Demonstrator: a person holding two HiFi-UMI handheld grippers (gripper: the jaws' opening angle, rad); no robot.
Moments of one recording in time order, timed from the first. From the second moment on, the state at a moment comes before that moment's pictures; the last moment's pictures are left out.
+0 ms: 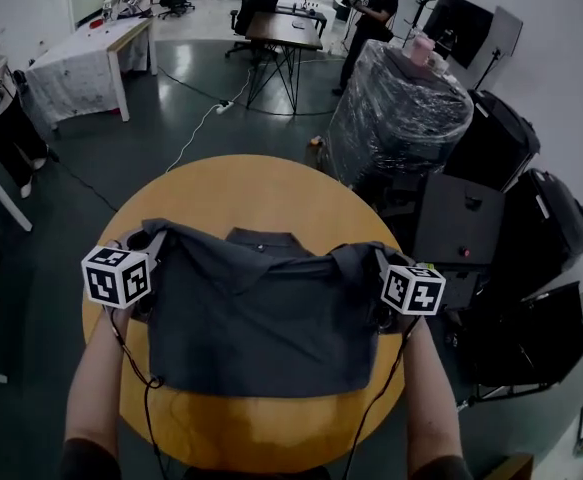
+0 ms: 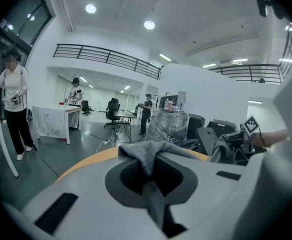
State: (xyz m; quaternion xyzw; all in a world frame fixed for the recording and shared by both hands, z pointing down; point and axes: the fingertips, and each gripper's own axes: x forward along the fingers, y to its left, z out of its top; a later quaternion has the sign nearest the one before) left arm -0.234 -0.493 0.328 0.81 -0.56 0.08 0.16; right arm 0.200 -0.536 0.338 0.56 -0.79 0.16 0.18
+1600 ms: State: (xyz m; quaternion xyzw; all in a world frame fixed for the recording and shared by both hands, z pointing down) left arm -0.222 -0.480 0.430 0.77 -0.57 0.11 0.26; right arm 0.200 -0.573 0.402 0.64 -0.74 0.15 0.15
